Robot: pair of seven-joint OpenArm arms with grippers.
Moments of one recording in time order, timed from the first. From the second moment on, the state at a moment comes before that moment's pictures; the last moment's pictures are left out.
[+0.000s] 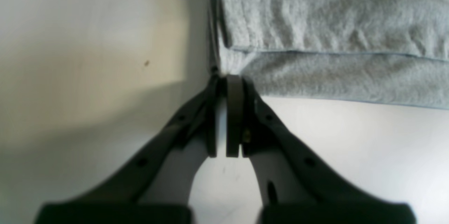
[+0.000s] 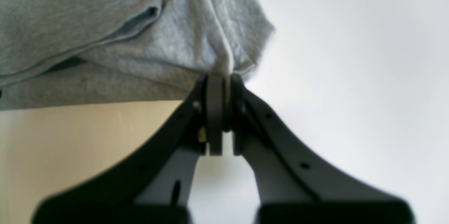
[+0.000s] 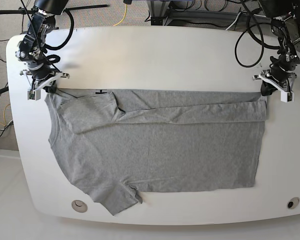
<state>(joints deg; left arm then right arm) 10.9 -18.3 -29.3 77.5 -24.7 -29.3 33.9 -10.0 12.0 32.2 82.7 13.4 26.1 -35.5</state>
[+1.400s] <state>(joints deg) 33.3 -20.5 -34.4 97.9 -23.9 -29.5 36.1 -31.1 10.4 32.3 102.6 12.8 26.5 -37.7</state>
